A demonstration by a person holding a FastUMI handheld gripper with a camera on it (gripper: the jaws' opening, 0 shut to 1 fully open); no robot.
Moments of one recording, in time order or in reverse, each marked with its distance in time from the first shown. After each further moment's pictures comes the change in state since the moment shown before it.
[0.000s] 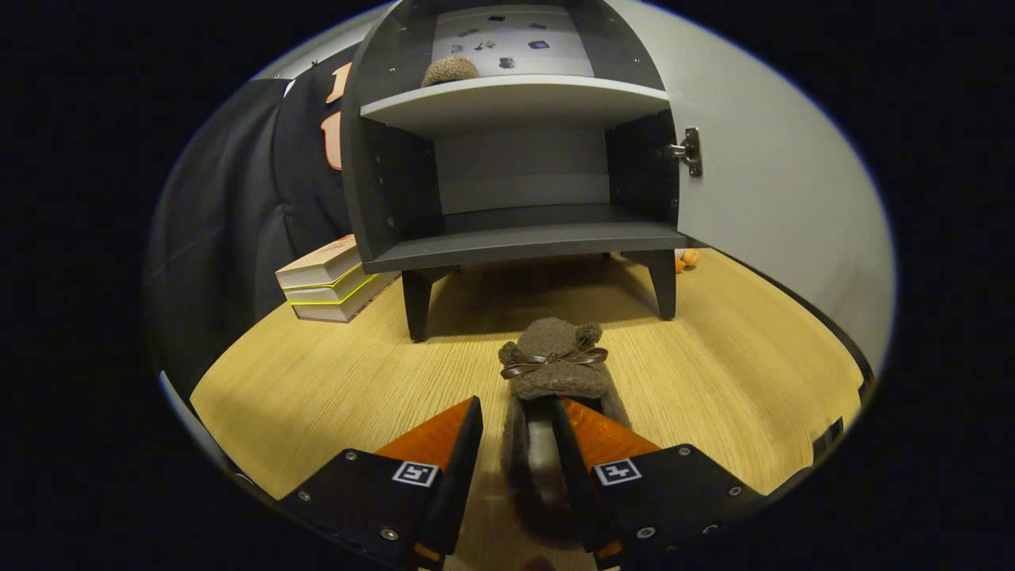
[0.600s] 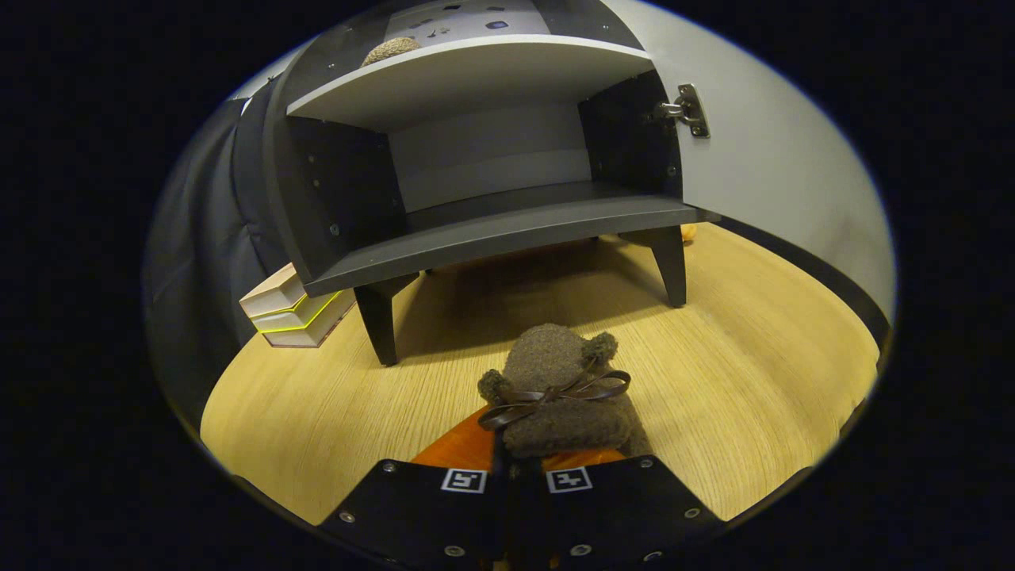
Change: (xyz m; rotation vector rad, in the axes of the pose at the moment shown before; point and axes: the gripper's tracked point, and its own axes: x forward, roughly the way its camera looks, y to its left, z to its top) arm 0.048 -0.006 0.001 0.101 0.053 -0.039
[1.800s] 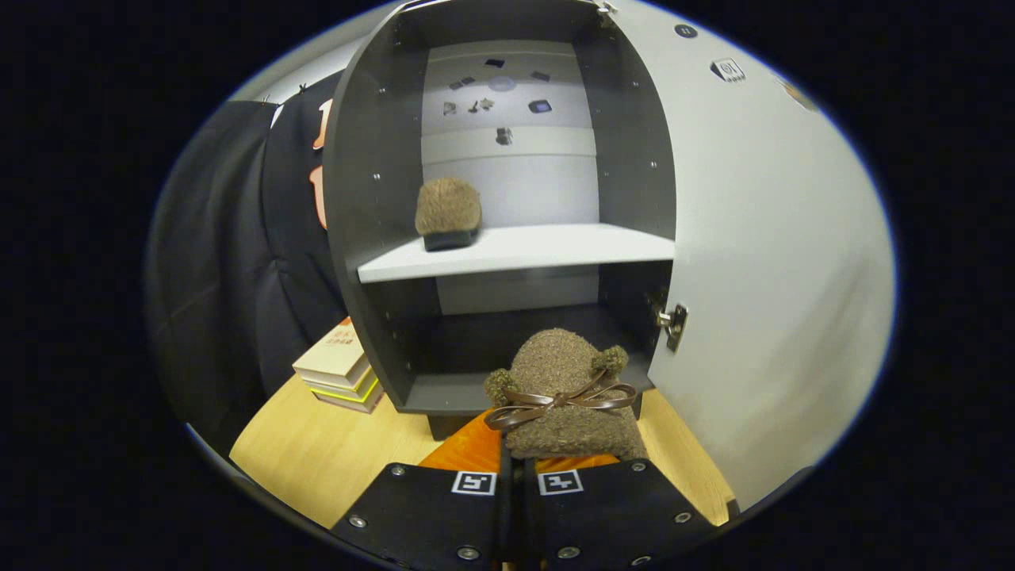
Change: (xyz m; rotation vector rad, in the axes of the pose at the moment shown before) arm -0.131 0.028 0.190 -0.104 -0.185 0.000
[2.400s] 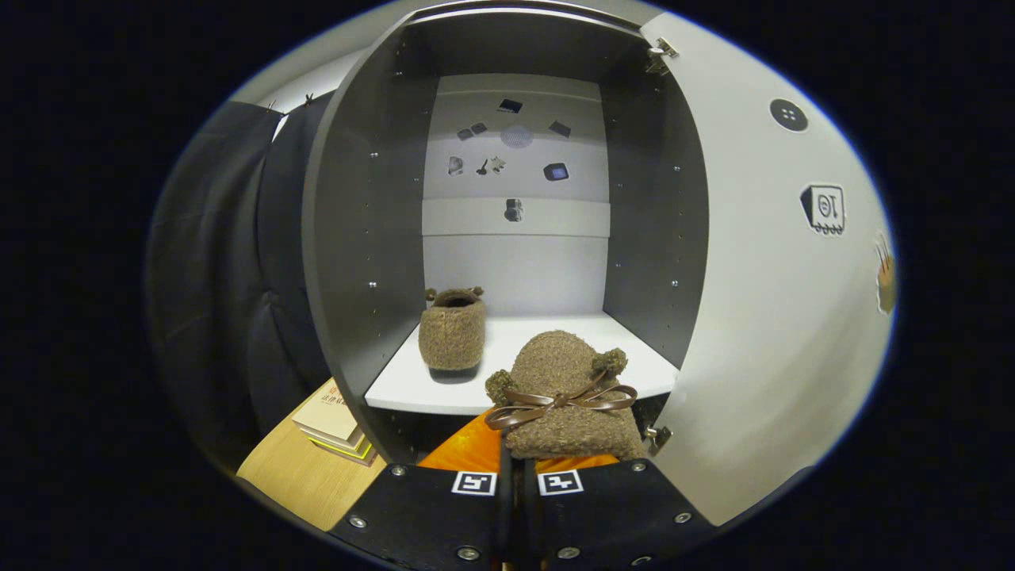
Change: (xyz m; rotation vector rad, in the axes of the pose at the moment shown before) arm 0.025 0.006 0.131 -0.078 -0.116 -0.037
